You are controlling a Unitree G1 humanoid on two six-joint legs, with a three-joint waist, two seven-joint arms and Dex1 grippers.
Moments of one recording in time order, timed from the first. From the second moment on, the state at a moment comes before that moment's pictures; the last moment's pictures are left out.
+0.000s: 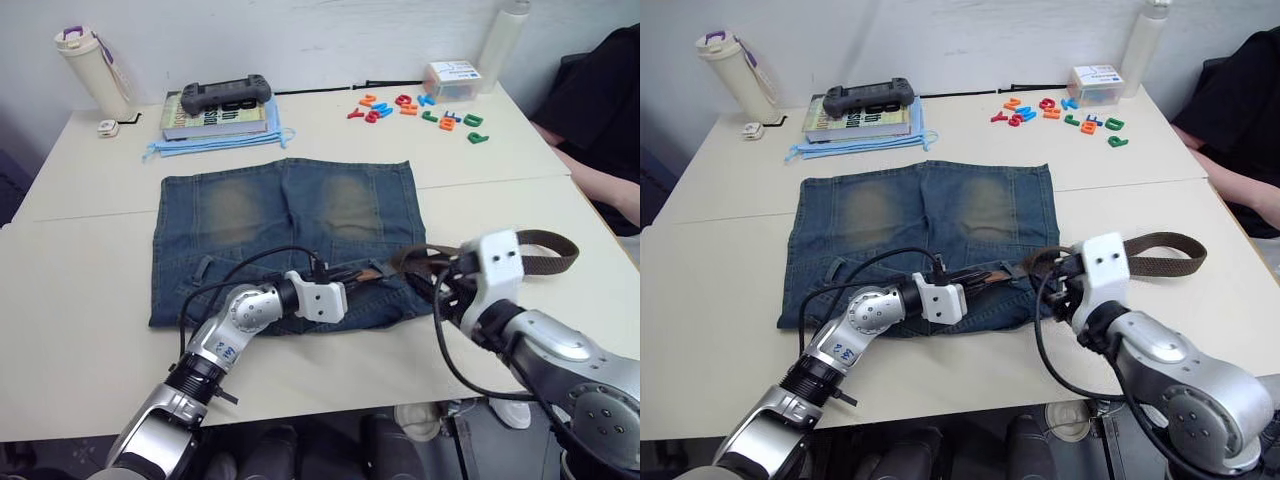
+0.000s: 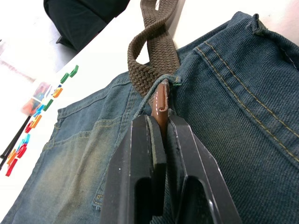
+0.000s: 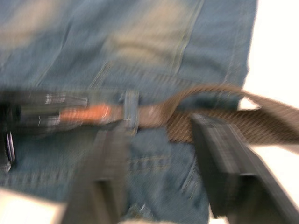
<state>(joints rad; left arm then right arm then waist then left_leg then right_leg) -0.49 0.33 -0.36 0.24 0.31 -0.47 -0.50 -0.17 -0.49 -0.20 -0.86 0.88 1.27 -0.12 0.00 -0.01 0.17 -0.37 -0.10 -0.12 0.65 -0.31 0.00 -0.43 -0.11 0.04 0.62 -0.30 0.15</state>
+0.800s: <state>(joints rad) -0.35 0.59 -0.21 0.08 0.12 -0.51 -0.65 -0.17 -0.38 0.09 -0.68 0.51 1.20 -0.11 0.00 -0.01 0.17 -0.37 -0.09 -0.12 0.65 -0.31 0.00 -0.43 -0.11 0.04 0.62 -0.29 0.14</state>
